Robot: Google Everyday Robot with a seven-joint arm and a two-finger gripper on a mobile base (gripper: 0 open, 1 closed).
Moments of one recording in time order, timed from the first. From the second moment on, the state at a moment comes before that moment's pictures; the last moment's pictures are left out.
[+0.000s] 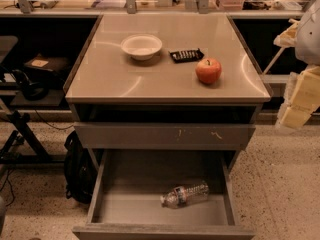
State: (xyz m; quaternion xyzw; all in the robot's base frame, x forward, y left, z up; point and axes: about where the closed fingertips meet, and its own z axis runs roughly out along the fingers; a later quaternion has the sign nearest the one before) arm 0.438 -0.216 0.979 -0.60 0.78 -0.04 0.16
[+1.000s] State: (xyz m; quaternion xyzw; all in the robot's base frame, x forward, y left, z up) arm 0.423 -0.149 0.920 -0.64 0.74 0.05 0.22
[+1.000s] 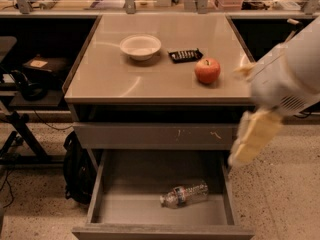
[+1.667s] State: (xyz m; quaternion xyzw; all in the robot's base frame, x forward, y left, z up) arm 0.372 -0.018 0.809 -0.63 0.68 0.21 0.30
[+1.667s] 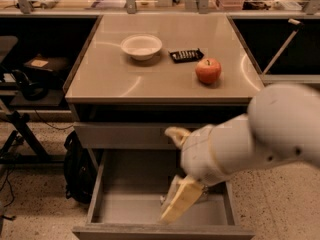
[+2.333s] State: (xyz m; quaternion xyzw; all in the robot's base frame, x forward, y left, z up) arm 0.305 0.095 0.706 -0.62 0.66 0.33 0.26
